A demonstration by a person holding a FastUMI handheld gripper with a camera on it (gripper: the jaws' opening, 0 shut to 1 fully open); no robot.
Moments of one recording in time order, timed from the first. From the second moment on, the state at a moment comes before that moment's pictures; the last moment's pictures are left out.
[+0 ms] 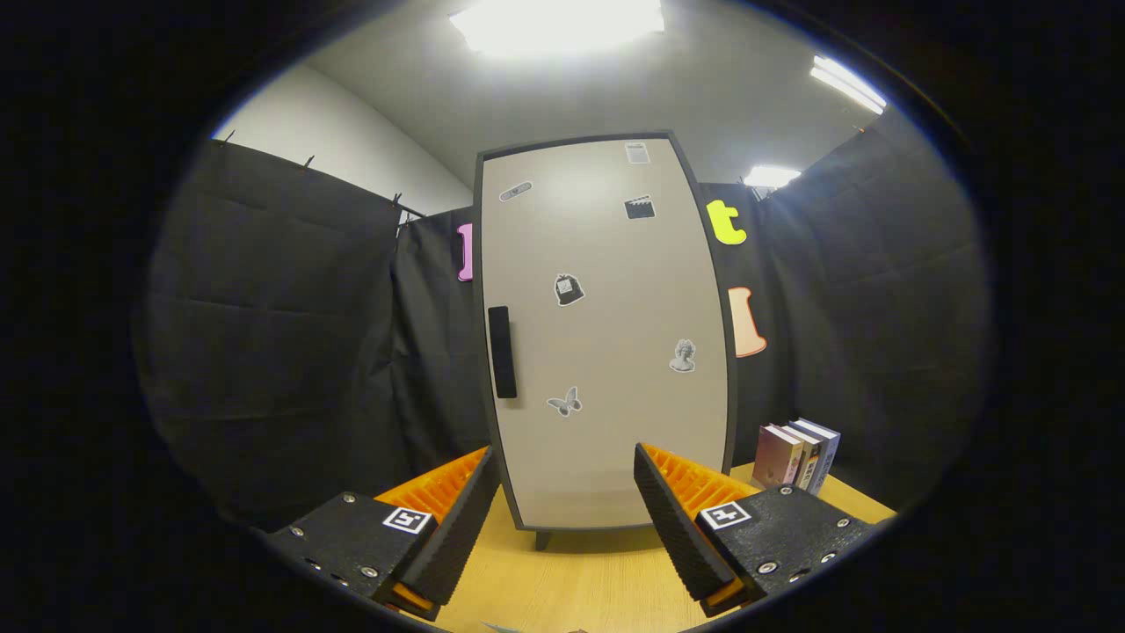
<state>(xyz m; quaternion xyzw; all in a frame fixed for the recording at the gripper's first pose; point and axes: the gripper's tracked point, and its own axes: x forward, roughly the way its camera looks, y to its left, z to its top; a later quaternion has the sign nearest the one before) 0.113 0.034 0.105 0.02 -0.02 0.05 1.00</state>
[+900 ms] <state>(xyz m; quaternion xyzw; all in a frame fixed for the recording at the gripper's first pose) 0.269 0.100 0.152 0.02 -0.02 0.10 0.99</state>
